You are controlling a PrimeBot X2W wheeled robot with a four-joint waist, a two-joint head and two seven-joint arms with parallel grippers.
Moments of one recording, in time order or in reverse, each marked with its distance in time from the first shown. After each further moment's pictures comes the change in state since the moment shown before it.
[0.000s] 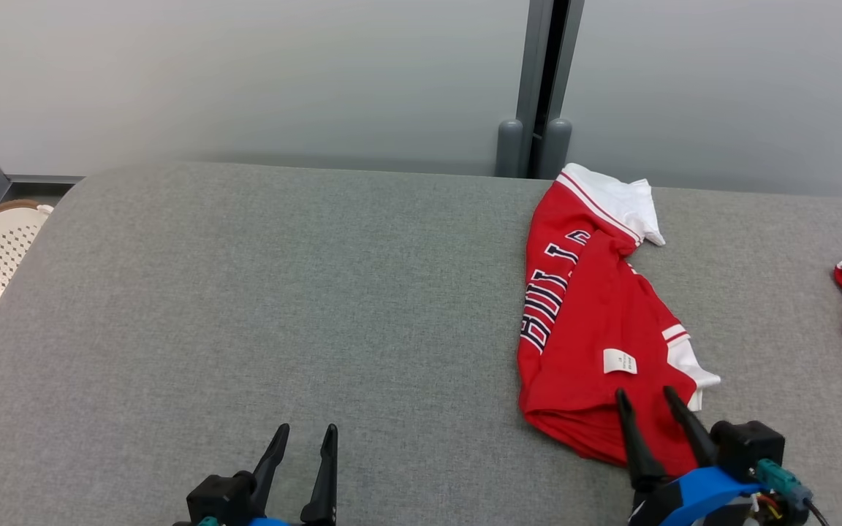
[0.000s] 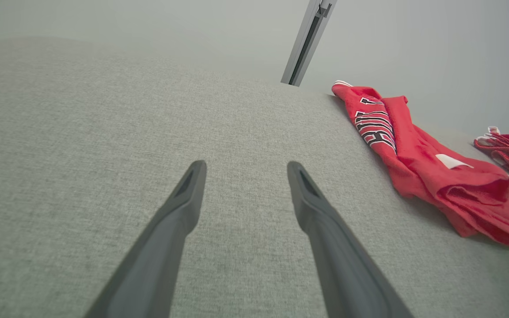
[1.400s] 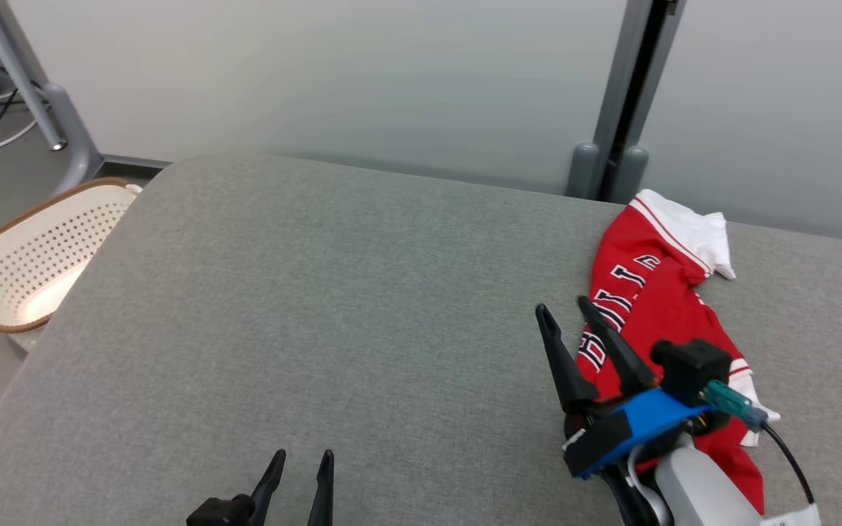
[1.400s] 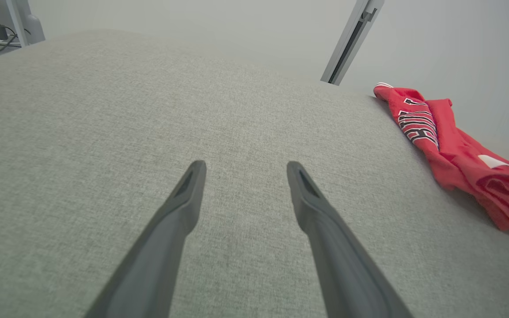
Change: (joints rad) left arm 0.036 0.000 0.005 0.017 0.012 0.000 0.000; right arm -0.191 0.001 0.253 -0.057 0.205 0.000 0.000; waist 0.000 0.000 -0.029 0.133
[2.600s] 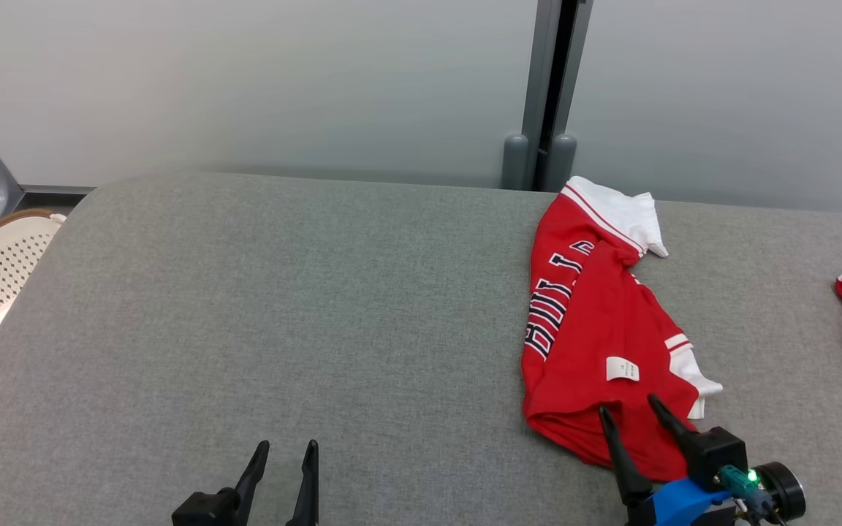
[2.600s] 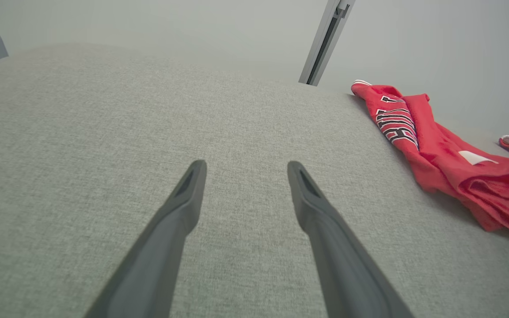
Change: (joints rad) left arm 0.006 0.000 0.056 -0.022 0.040 0.000 0.000; right arm 0.200 -0.001 -0.225 0.073 -0.389 0.000 0.000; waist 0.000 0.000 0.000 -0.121
